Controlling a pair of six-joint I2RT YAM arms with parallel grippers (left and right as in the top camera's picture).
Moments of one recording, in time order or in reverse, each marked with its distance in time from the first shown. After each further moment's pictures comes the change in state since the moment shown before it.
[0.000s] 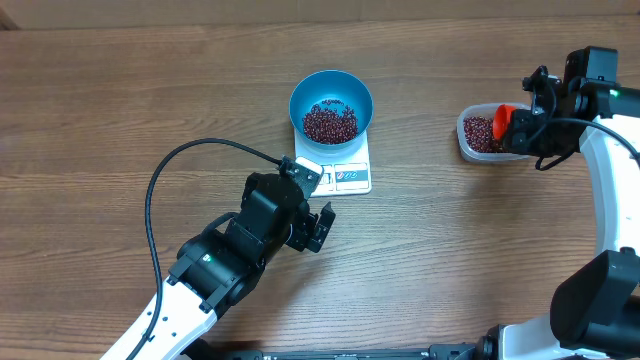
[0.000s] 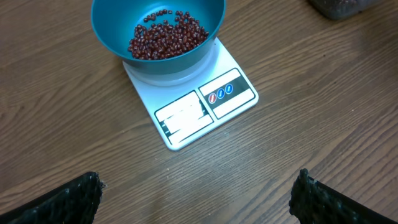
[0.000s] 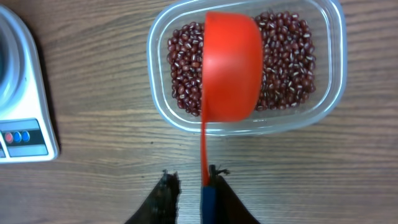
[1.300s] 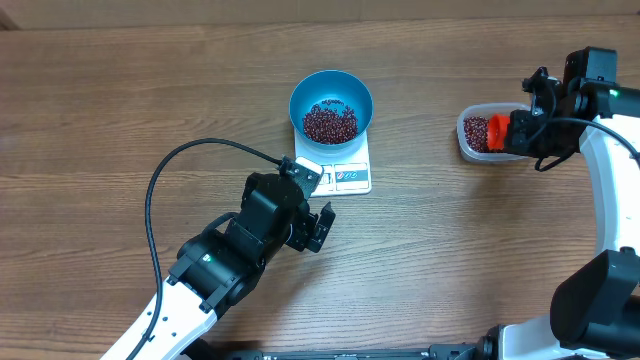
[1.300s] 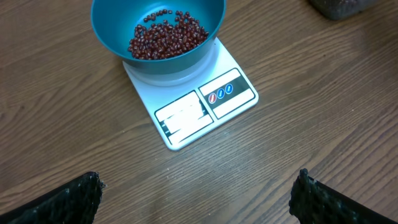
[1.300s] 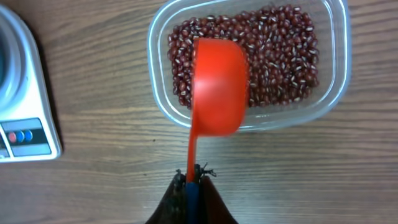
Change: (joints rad) left arm 0.000 0.000 0.000 0.000 0.000 0.000; right arm 0.000 0.001 0.000 -0.010 -0.004 0.015
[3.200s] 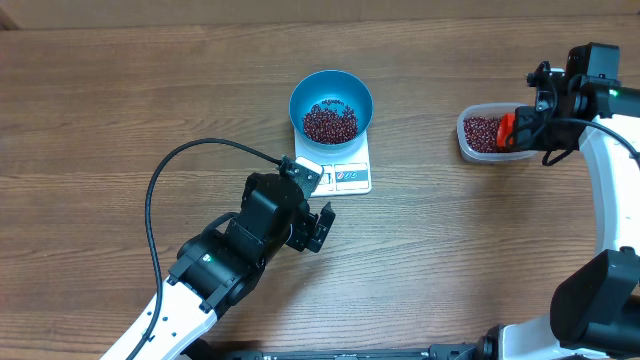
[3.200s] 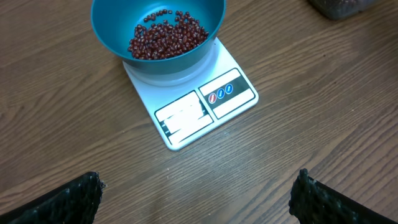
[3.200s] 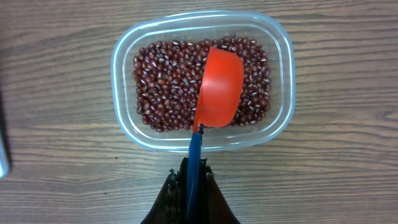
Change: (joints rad) left arm 0.000 0.000 0.000 0.000 0.000 0.000; right arm 0.006 0.001 -0.001 0.071 0.118 -0.072
